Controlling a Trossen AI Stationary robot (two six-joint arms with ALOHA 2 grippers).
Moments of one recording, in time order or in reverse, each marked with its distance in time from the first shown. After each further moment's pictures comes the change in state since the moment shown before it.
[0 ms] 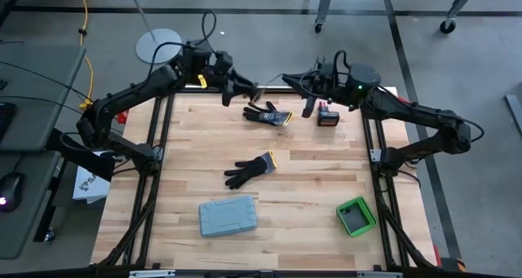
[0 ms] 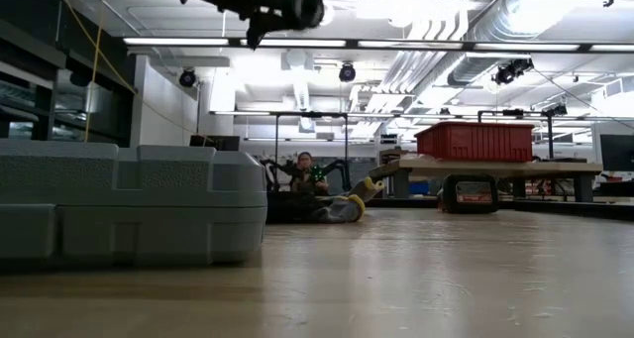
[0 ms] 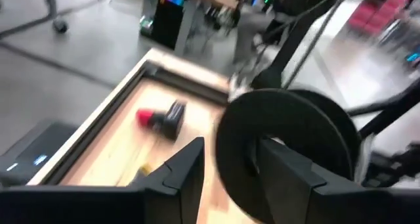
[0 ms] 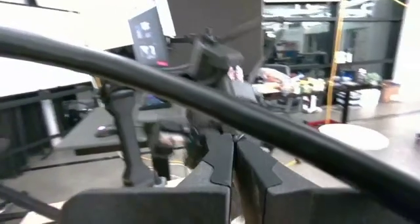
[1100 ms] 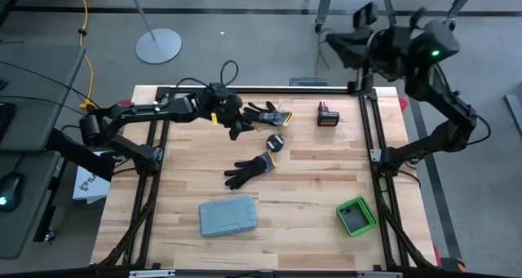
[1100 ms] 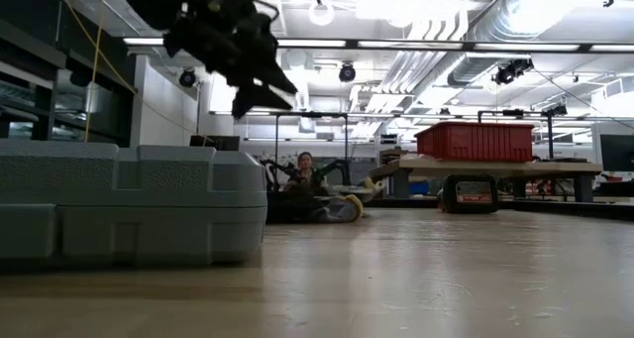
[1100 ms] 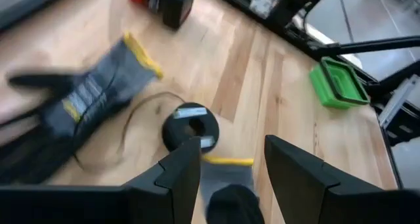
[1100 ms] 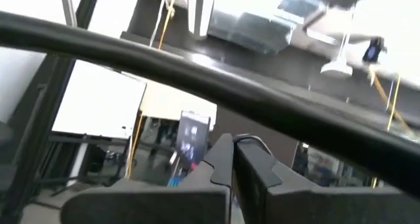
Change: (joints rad) left arm -0.167 0.032 -0.436 0.261 -0.128 -0.168; right arm 0.000 0.058 0.653 -0.227 -0.238 -0.232
